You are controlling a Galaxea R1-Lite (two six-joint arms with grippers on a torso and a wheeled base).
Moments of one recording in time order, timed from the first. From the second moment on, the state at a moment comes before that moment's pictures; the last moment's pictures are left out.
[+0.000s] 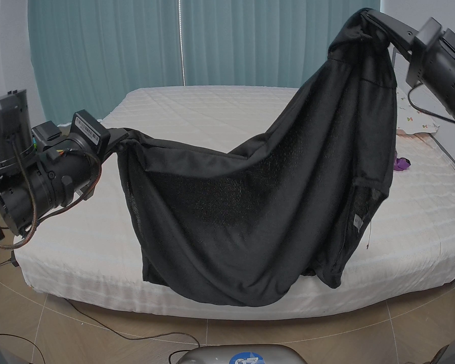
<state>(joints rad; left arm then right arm) -0.48 1.43 -0.86 -0.48 0.17 -1.02 0.42 1.53 -1.16 -0.82 0.14 0.69</state>
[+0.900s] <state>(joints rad) -0.36 1.96 -1.18 -0.47 0.16 -1.04 0.28 2.12 -1.28 -0.92 0.07 0.69</state>
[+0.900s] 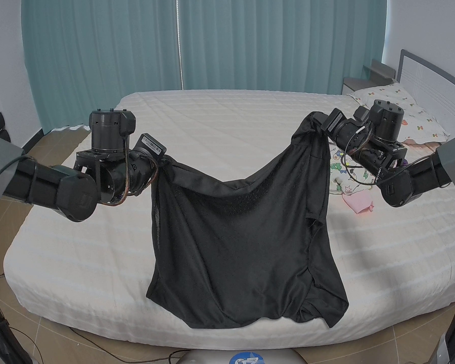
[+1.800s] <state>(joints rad) -0.26 2.35 -1.42 -0.46 0.24 -1.04 0.27 2.45 -1.44 -0.86 -0.06 0.67</state>
